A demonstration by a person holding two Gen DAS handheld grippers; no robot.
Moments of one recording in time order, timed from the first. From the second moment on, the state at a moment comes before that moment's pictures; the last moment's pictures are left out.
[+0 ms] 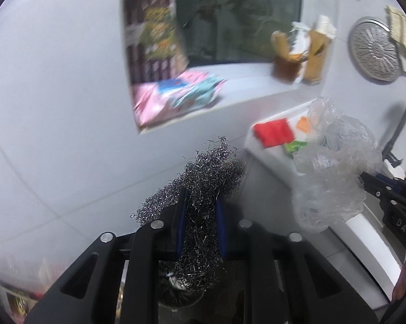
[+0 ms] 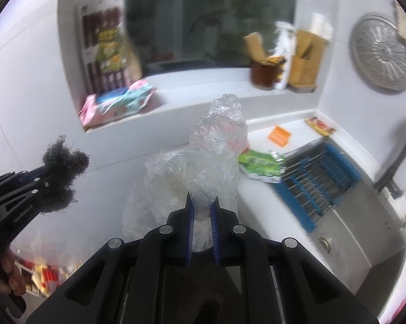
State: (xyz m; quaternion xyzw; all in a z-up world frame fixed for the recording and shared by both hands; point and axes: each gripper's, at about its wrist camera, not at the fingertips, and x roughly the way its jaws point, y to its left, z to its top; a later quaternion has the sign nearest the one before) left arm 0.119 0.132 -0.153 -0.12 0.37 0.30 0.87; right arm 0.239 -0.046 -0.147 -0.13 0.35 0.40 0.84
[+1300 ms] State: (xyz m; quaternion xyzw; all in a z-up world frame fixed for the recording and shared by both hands) left arm 0.047 0.268 -0.453 -0.28 0.50 0.45 0.69; right arm 0.176 0.117 -0.292 -0.25 0.40 0.52 0.71
